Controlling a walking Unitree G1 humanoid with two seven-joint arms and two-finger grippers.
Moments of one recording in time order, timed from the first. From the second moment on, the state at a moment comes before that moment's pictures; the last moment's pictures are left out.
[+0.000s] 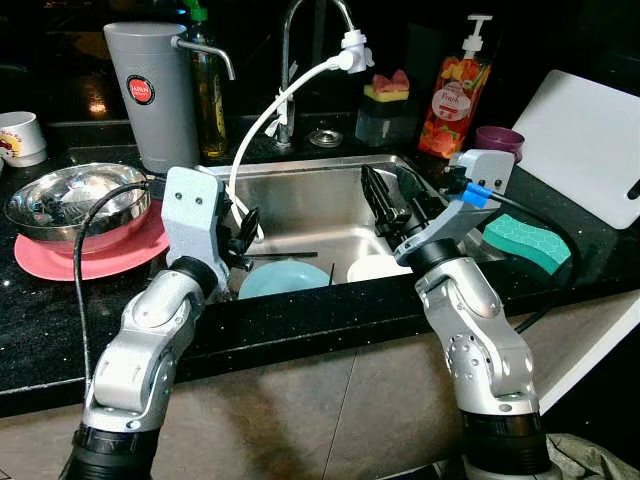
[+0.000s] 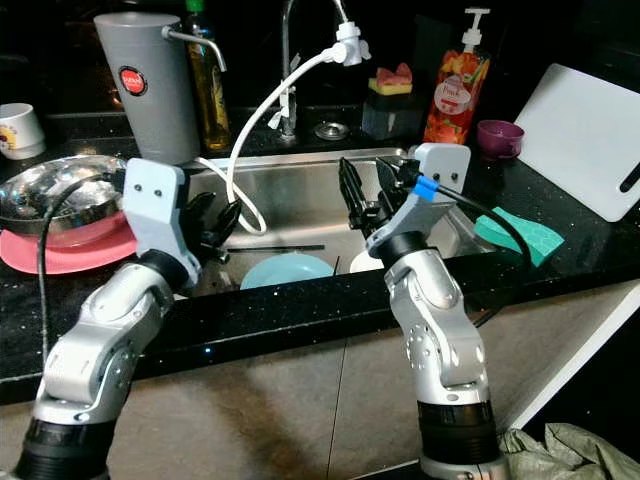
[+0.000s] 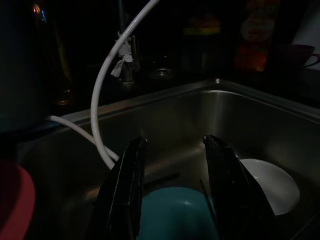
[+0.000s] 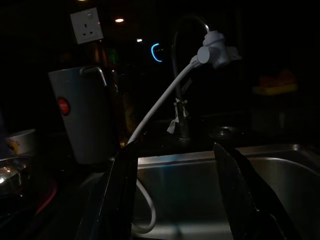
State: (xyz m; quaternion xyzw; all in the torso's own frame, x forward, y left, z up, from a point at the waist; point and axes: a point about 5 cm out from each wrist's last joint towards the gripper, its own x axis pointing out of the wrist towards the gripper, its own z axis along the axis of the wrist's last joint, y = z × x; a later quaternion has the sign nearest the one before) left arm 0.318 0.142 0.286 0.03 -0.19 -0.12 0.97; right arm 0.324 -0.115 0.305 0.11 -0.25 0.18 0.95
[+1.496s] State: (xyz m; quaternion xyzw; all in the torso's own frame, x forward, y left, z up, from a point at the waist) left arm 0.327 0.130 0.294 0.01 -0.21 -0.13 0.97; right arm 0.325 -0.131 0.309 0.10 -0.26 0.14 0.95
